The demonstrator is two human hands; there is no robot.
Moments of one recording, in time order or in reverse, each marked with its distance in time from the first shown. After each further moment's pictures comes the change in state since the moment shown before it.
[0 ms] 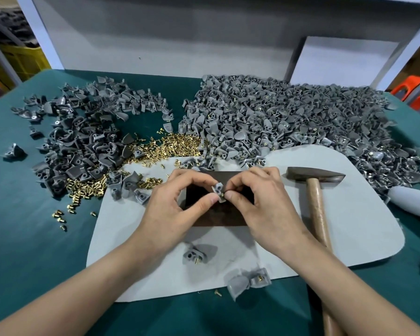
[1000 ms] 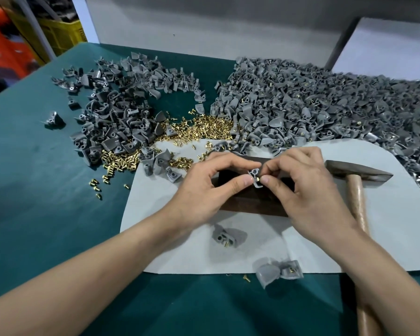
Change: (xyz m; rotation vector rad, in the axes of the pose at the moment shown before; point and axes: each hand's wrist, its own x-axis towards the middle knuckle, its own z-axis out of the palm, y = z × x) left_hand 0.004 0.004 -0.002 -0.136 -0.078 -0.101; right_hand 0.006 0.005 0.000 -0.097 0.030 -0.196
